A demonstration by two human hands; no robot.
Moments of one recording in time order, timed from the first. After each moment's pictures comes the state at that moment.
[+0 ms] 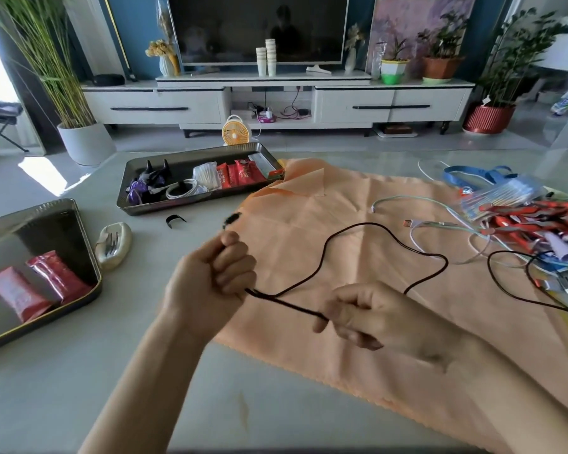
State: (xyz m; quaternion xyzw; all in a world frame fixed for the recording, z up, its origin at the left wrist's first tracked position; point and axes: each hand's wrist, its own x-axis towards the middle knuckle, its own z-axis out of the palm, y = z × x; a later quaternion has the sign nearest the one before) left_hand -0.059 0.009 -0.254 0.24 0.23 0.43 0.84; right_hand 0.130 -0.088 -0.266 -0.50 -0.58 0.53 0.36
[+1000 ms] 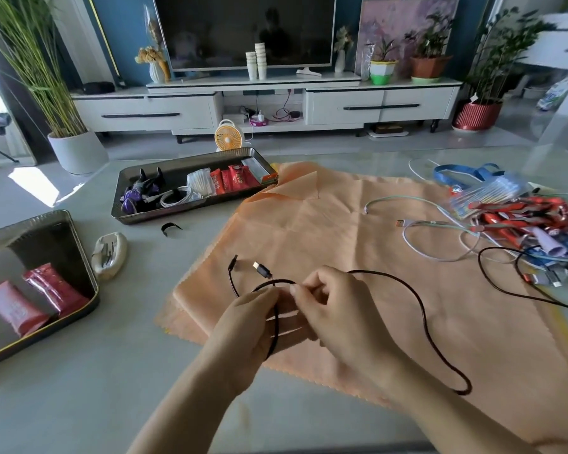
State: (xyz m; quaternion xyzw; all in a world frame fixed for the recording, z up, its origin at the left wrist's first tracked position) left_hand -0.040 -0.027 -0.277 0.41 0.39 0.28 0.77; right_hand 0.078 -0.072 -0.278 -0.68 -0.54 0.21 0.45
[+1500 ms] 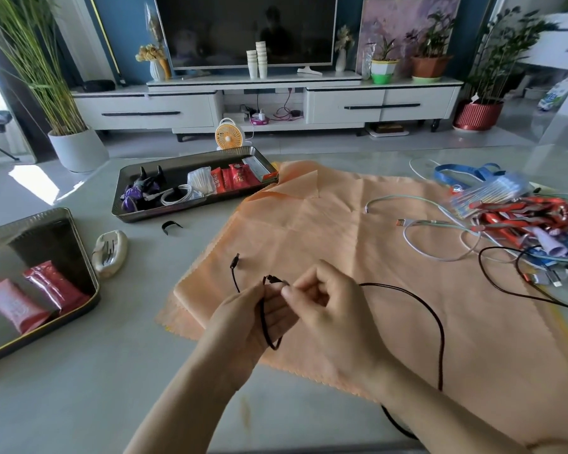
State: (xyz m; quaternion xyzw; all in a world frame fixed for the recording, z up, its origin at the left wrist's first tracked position) left_hand -0.039 -0.020 -0.283 0.31 0.38 0.35 0.80; right_hand 0.070 -0.077 -0.279 -0.61 -0.51 0.26 0.54
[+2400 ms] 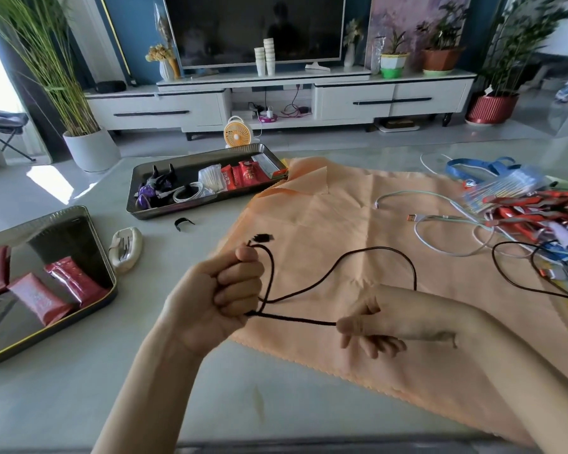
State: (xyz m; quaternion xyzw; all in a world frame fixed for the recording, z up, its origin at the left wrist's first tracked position) left_hand -0.084 0.006 -0.253 0.26 0.17 0.27 0.91; right_hand 0.144 -0.080 -0.273 -0.60 -0.59 0.51 0.15
